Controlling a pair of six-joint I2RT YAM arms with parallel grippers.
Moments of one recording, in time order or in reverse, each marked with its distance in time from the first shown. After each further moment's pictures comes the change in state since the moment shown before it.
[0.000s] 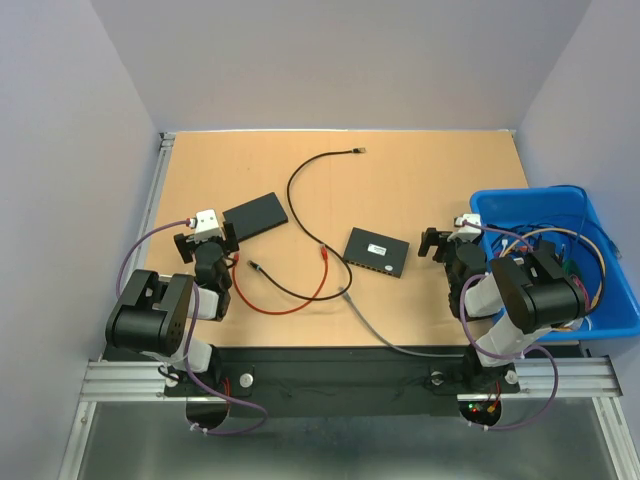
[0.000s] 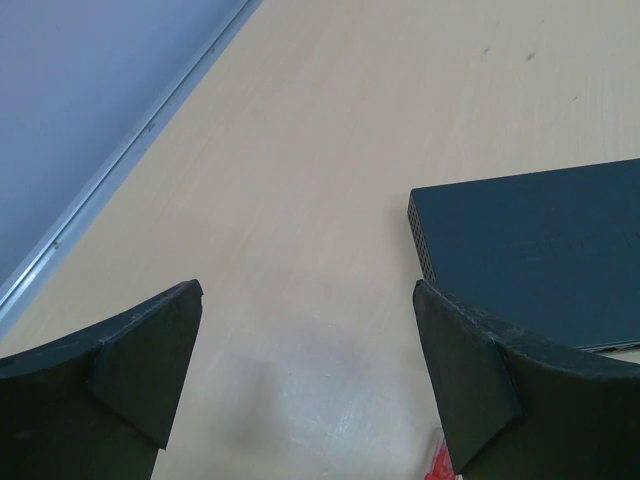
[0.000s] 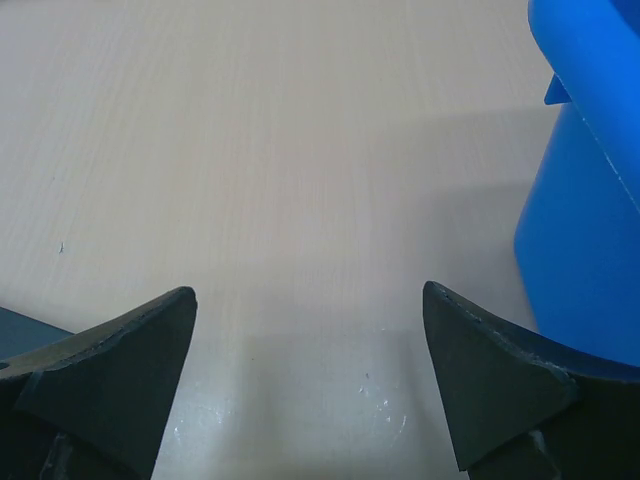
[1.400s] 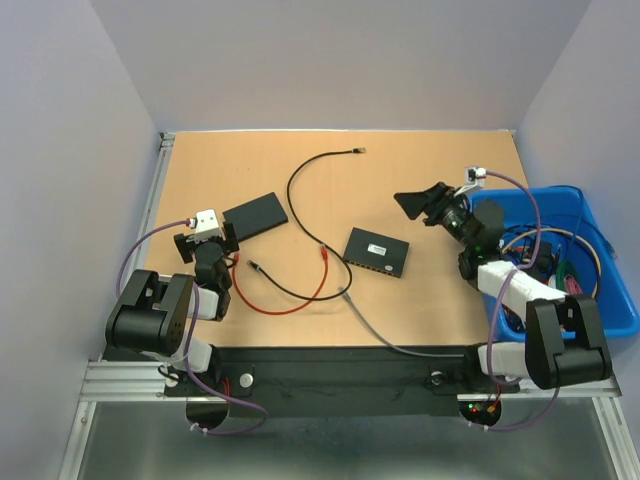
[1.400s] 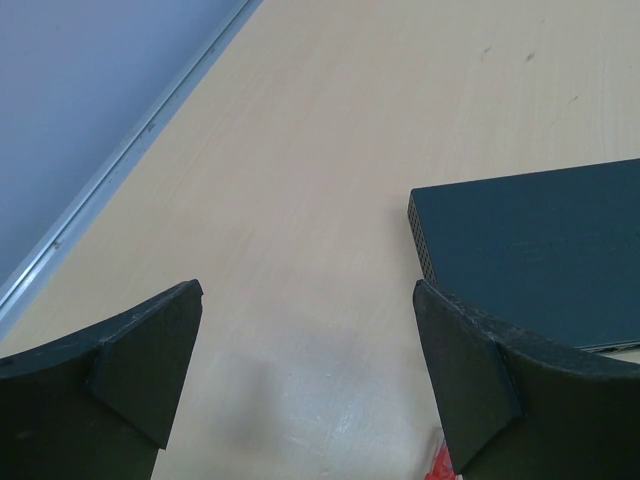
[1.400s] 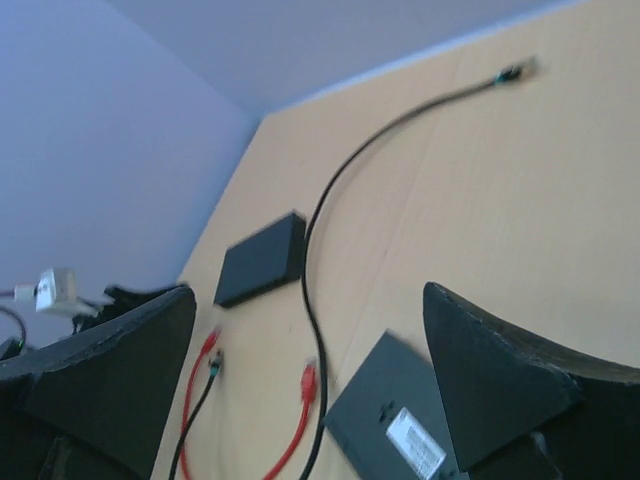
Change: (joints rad) left arm 0.000 0.000 0.000 0.000 0.000 0.000; right arm -0.053 -0.349 0.369 -0.474 -0.661 0.620
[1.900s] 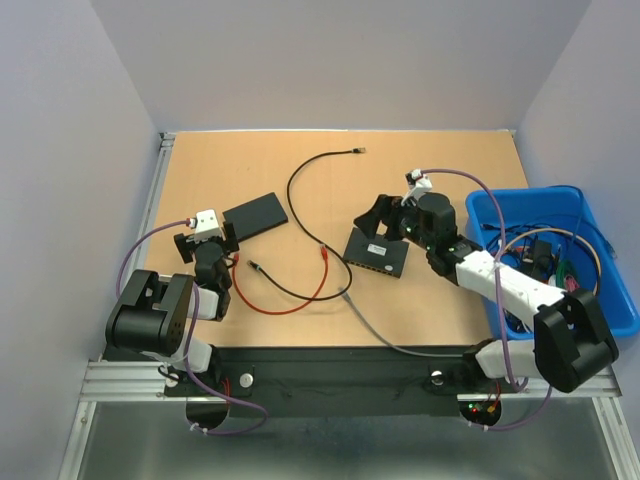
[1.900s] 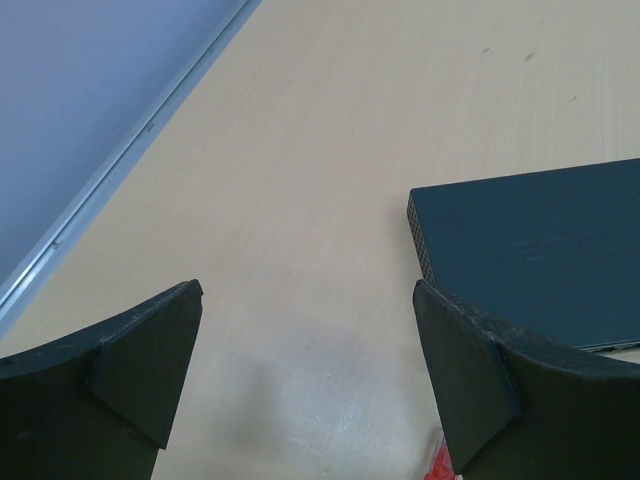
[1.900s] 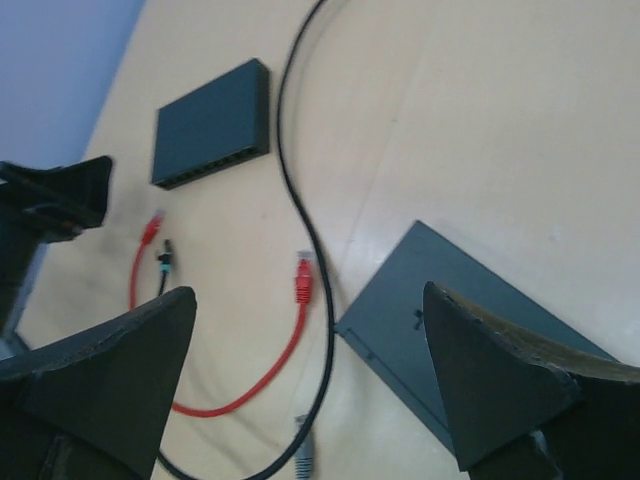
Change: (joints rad) left arm 0.000 0.000 0.000 0.000 0.002 0.000; right arm 0.383 0.003 0.161 -0.533 0.262 -0.171
